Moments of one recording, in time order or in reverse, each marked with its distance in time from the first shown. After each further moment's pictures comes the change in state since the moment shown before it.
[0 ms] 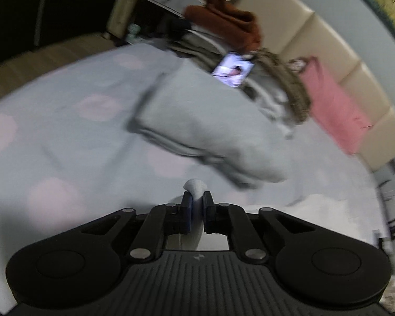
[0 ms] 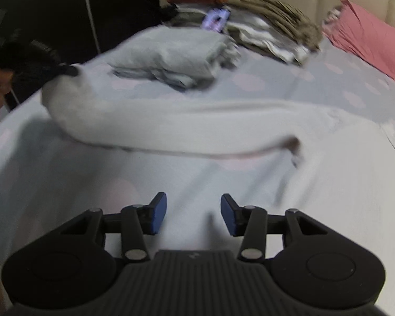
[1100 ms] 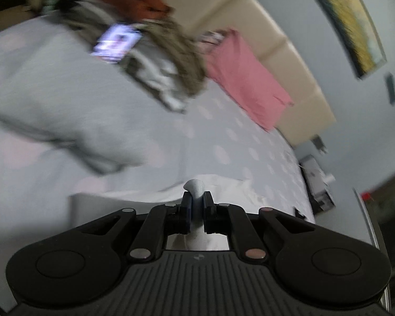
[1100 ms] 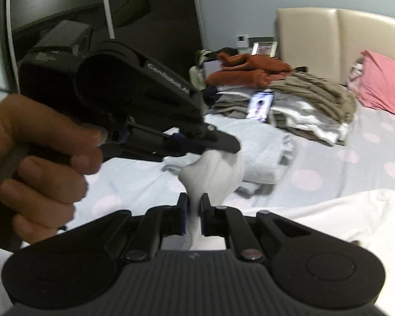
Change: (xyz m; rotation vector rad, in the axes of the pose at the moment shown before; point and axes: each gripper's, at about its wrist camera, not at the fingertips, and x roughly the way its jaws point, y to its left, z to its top) left arm 0.036 -0.127 0.010 0.083 0.131 -0.373; right arm -0.019 0.052 0.070 0.043 -0.320 0.127
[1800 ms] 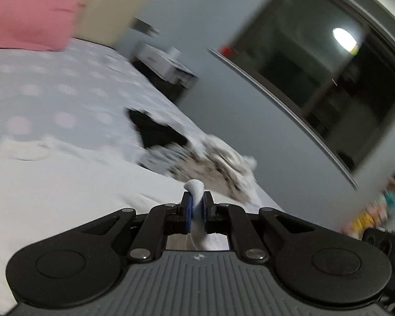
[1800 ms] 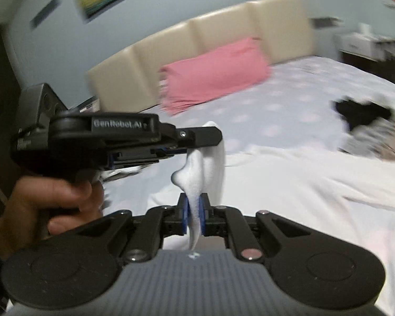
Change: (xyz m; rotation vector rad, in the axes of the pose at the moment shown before) left arm 0.189 -0.302 -0.159 0.642 0.446 -0.575; right arm -0.286 -0.154 -0.057 0.589 -0.197 -0.586
